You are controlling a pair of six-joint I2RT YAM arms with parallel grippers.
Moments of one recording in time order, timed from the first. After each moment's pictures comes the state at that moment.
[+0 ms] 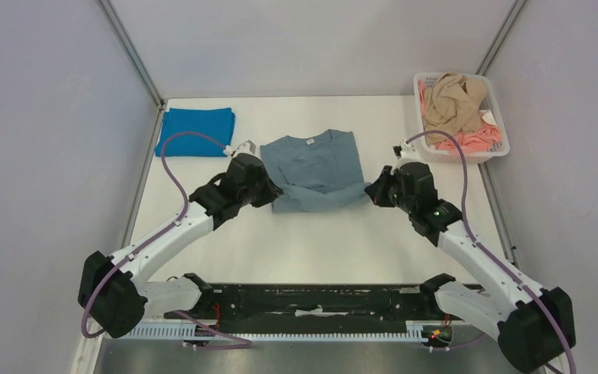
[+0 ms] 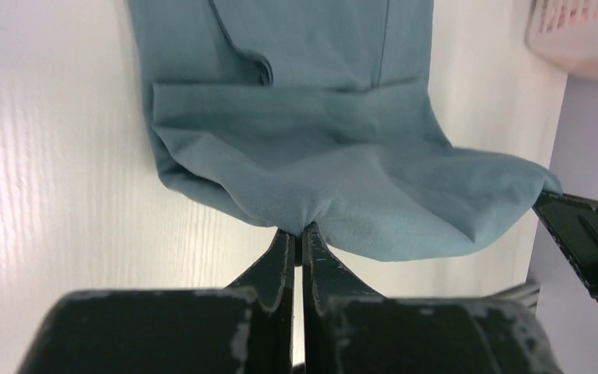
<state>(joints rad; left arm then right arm) -0.65 1.15 0.86 -0.41 -0.10 -0.90 0.42 0.92 0.61 -0.23 -0.02 0.49</state>
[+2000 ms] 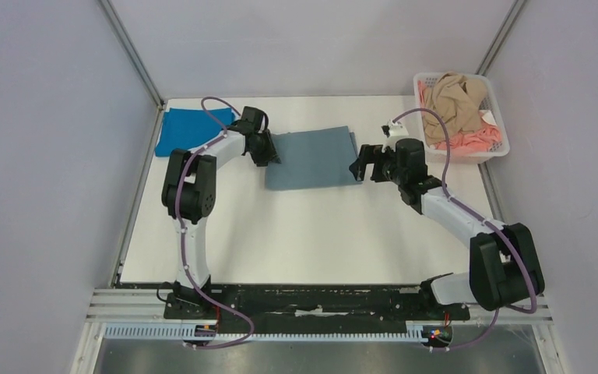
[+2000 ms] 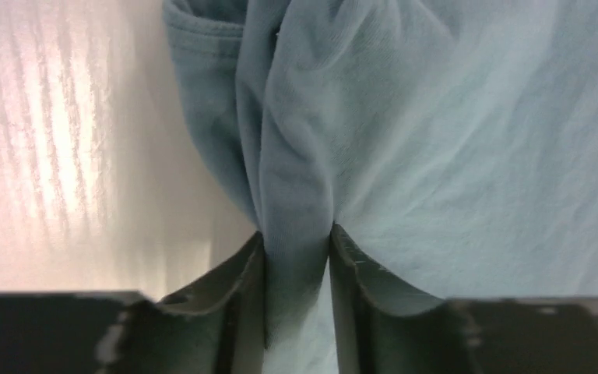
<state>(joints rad) -0.28 2.12 1.54 -0.44 0.14 -0.59 0.28 1.39 0.79 0.12 -0.17 0.26</state>
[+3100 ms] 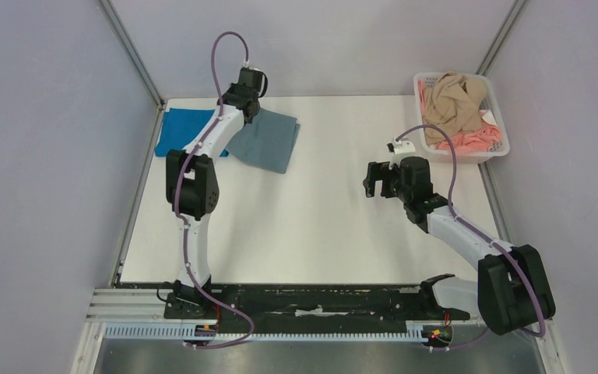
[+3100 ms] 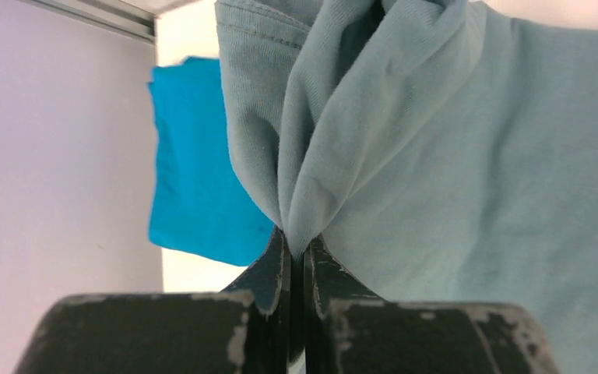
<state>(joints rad) -0.29 2.20 1.98 -0.56 -0.60 0.18 0.28 1.22 0.59 0.11 -0.02 0.14</state>
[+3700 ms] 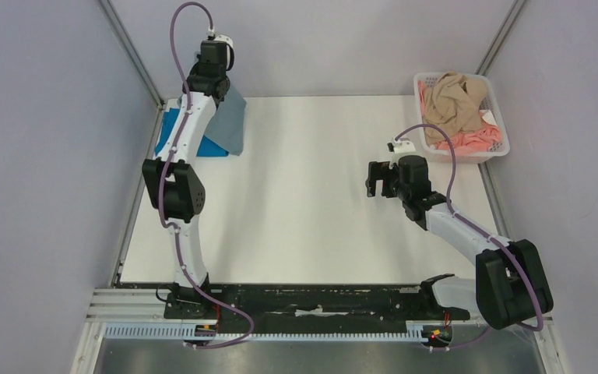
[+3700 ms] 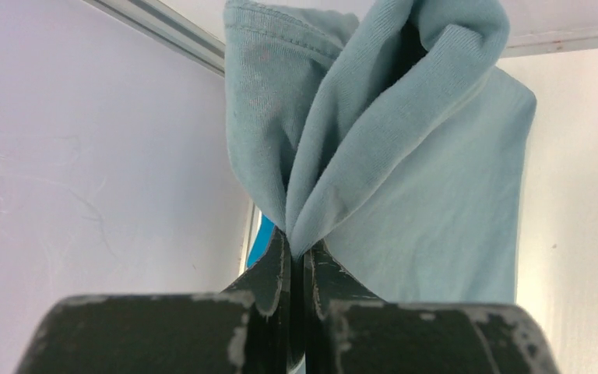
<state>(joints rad) -0.16 2.11 2.15 -0.57 -0.57 0.30 0.28 1.26 0.61 0.08 0.05 0.14</state>
